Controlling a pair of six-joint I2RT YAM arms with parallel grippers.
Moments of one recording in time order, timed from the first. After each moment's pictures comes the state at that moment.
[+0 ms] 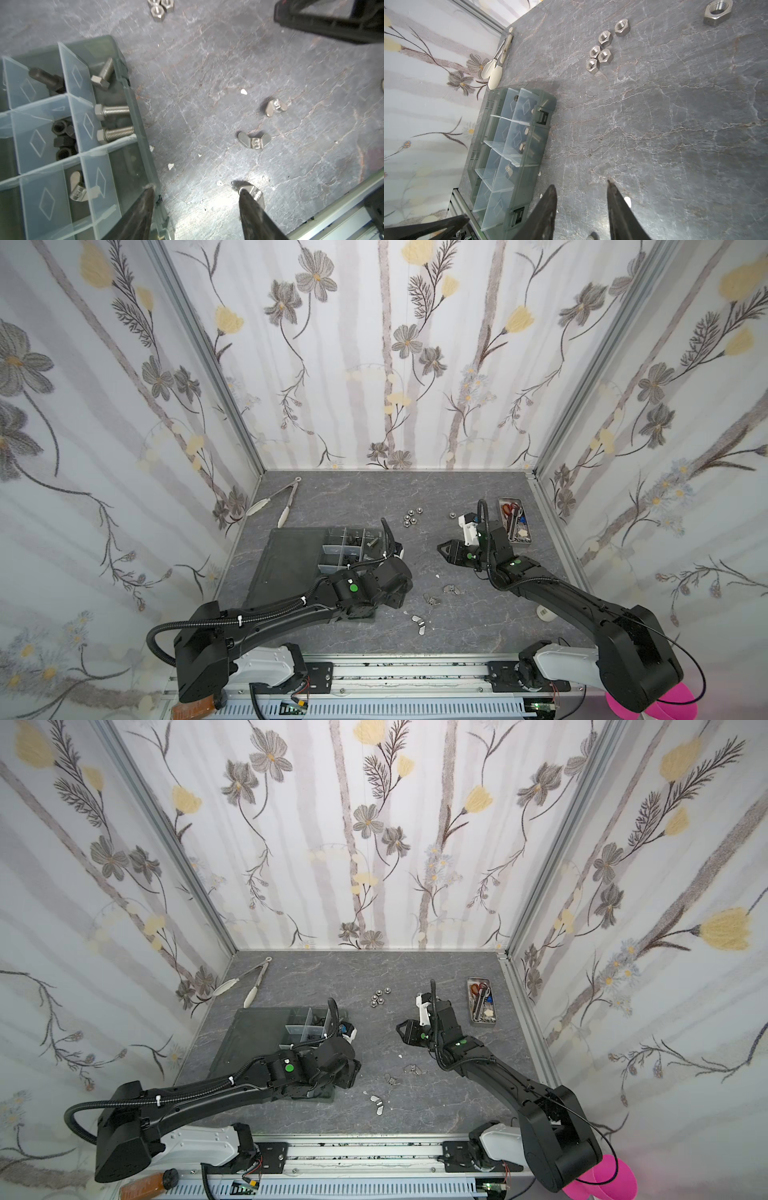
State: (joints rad) left arm -1.11 1.29 0.89 -0.59 -0.29 -0.61; right arm 0.46 1.26 0.66 -0.04 -0.30 0.61
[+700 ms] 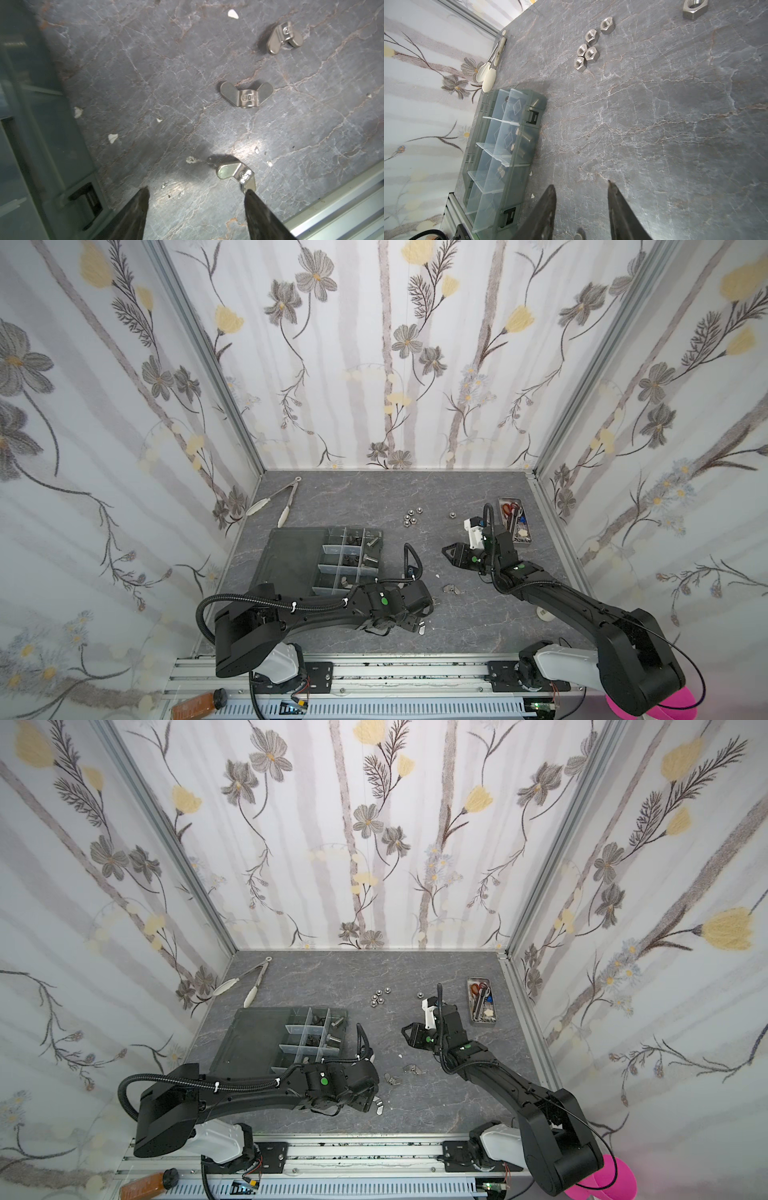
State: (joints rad) left arm -1.24 1.51 0.89 -0.53 -0.20 -0.73; right arm 0.41 1.24 0.59 0.00 -0.33 0.60
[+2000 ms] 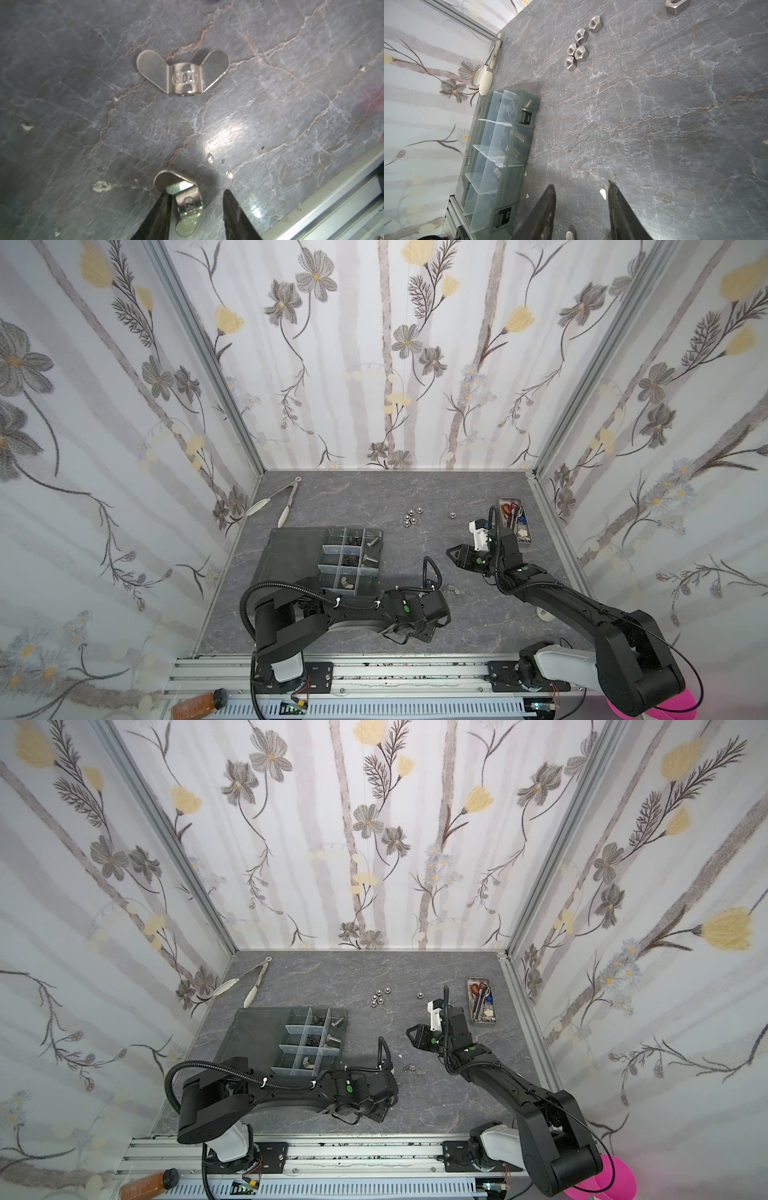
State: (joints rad) left arm -1.29 1.73 0.95 -0.39 -0.07 -0.78; right arm 0.36 1.24 0.56 0.02 -0.36 0.59
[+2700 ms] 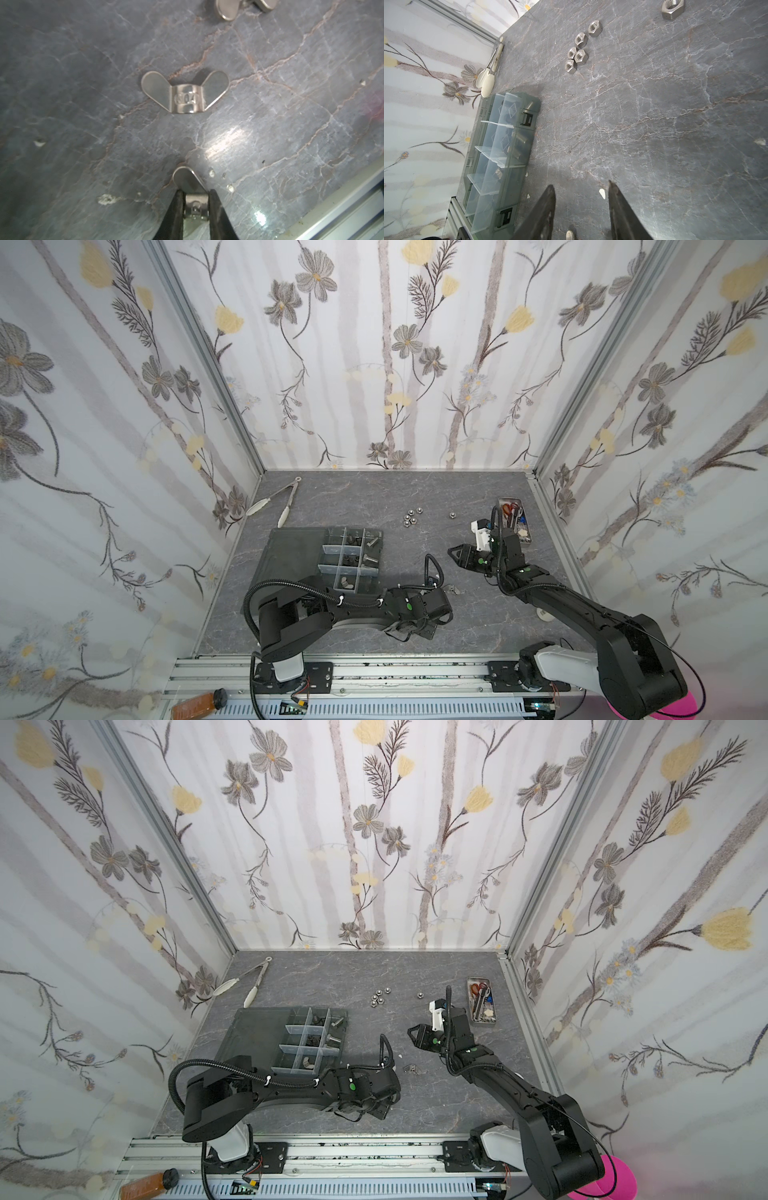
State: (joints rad) left arm -1.27 1.73 0.98 -0.40 -0.11 -0.76; right arm 0.34 1.22 0.55 0.02 -0.37 0.59
